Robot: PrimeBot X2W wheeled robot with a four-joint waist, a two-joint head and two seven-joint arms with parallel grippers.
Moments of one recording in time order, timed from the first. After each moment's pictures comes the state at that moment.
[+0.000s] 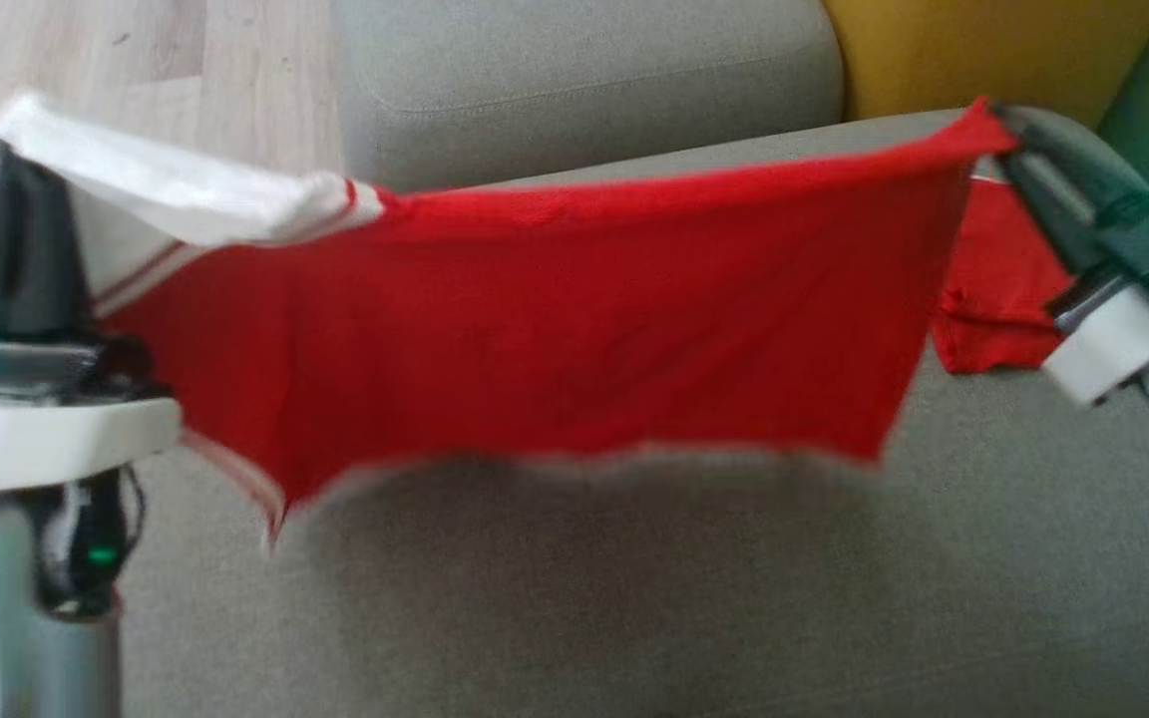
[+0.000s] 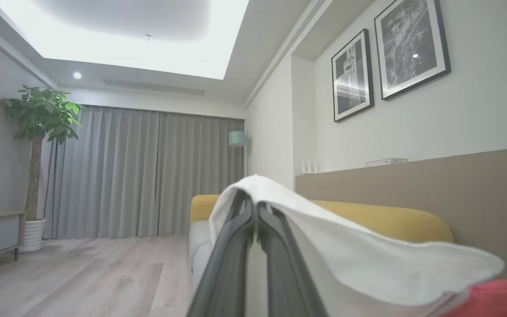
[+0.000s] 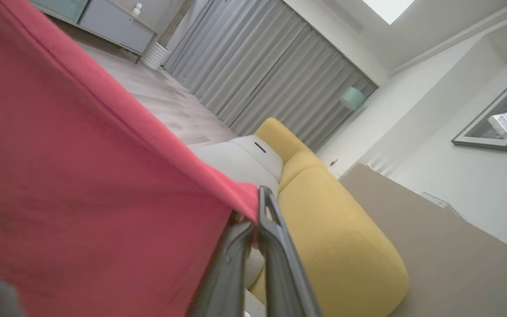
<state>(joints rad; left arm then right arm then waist) -0.25 0.16 0.04 -0.15 -0.27 -0.10 -0.19 -0.49 -0.68 0.45 -0.08 0.12 0.13 0.15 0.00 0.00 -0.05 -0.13</state>
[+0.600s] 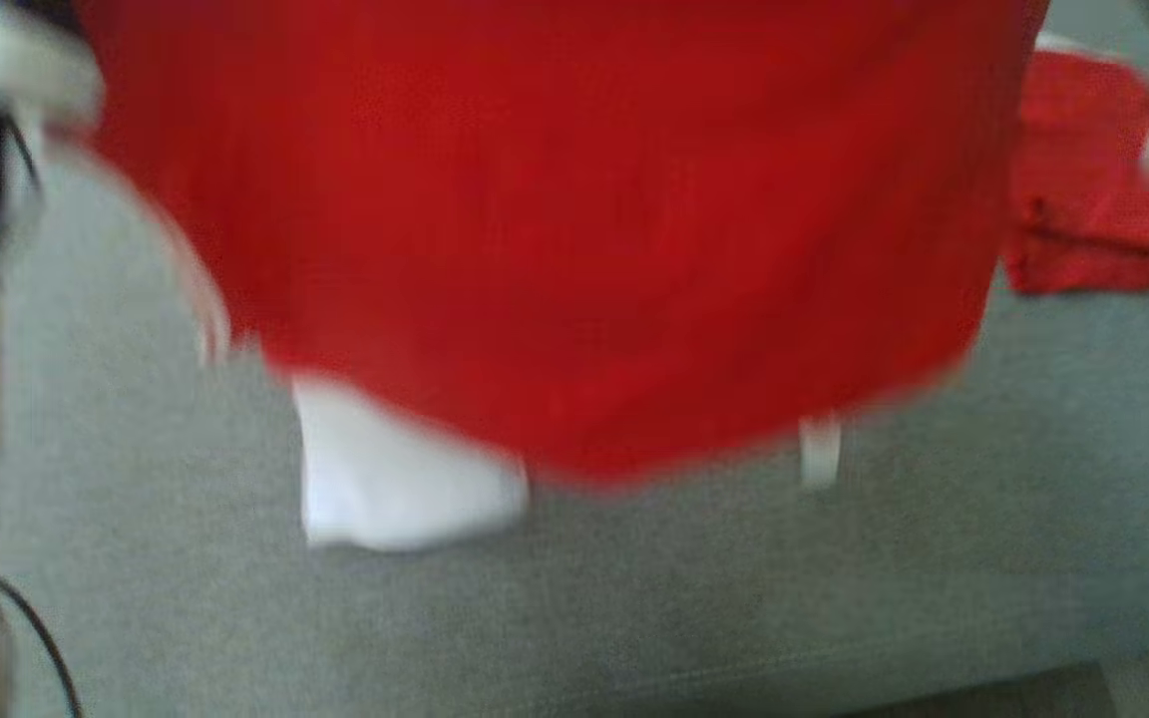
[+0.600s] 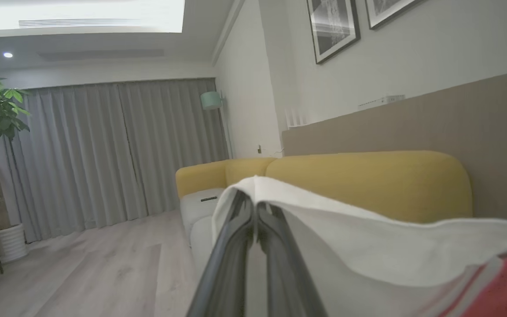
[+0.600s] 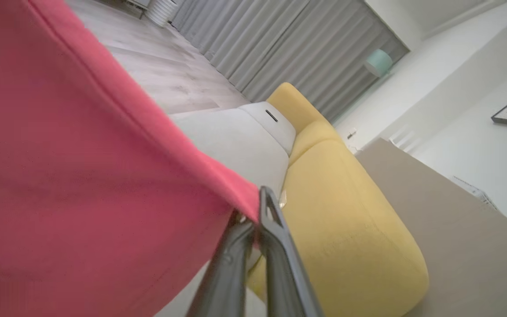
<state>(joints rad) -0.79 0.34 -0.13 0.08 -0.30 -0.12 -0.02 -0.81 -0.77 0.53 -0.01 0.24 0.13 0.24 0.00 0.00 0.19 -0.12</state>
